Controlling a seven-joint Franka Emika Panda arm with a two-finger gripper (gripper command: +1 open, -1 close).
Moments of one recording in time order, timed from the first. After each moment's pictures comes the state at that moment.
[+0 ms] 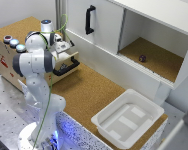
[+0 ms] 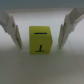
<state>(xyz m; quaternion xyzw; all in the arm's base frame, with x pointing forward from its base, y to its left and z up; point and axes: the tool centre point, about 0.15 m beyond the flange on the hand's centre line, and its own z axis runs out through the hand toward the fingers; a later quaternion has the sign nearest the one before) 0.337 0.317 0.318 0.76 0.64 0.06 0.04</state>
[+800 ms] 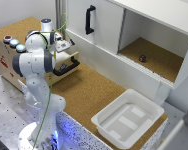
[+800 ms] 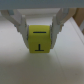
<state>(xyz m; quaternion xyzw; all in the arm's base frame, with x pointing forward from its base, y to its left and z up) 0.362 0.301 0.348 0.79 0.61 0.09 0.04</state>
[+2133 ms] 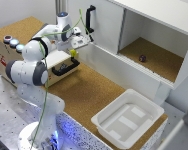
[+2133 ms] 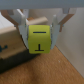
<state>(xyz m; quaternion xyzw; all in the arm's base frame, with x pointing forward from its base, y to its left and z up) 0.400 0.077 0.418 0.89 0.45 0.08 0.07</state>
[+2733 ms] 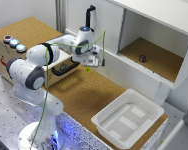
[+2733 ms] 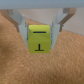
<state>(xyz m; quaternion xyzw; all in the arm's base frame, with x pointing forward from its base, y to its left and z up) 0.397 -0.033 0.309 0.98 0.16 0.07 0.03</state>
